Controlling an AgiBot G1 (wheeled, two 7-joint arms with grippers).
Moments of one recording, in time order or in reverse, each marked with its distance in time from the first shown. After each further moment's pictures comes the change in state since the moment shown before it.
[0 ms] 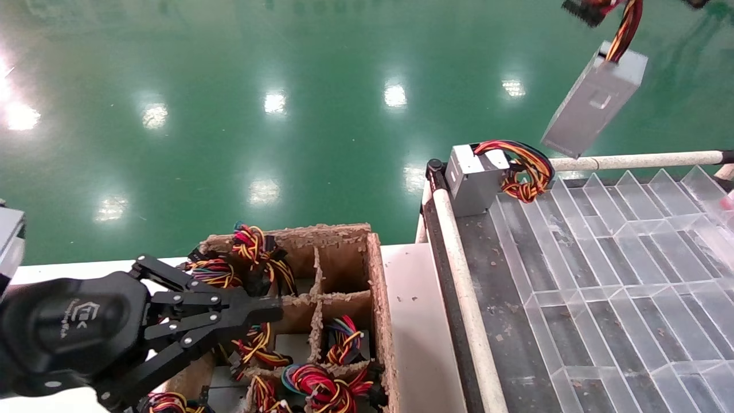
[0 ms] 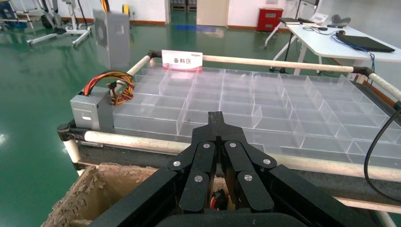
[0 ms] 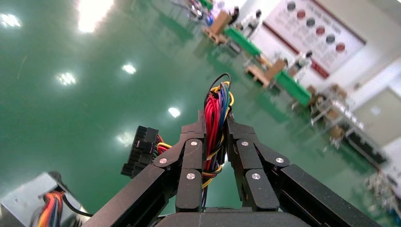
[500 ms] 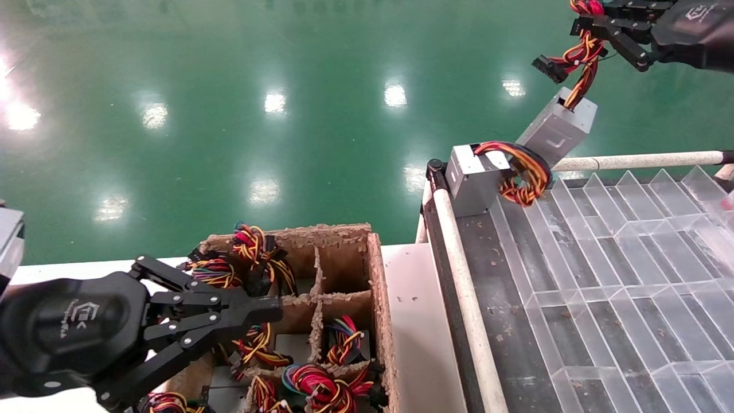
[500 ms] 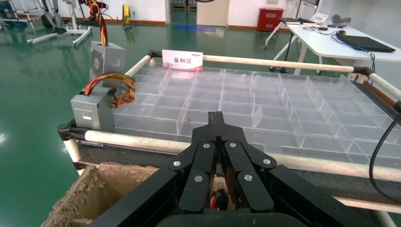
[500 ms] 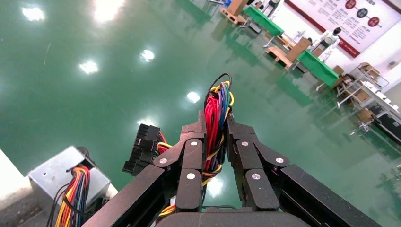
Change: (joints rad) left arm 0.000 0.000 0.000 0.000 0.000 0.000 0.000; right arm 0.040 -0.069 -0.020 -0.270 -0.027 -0.041 -0.158
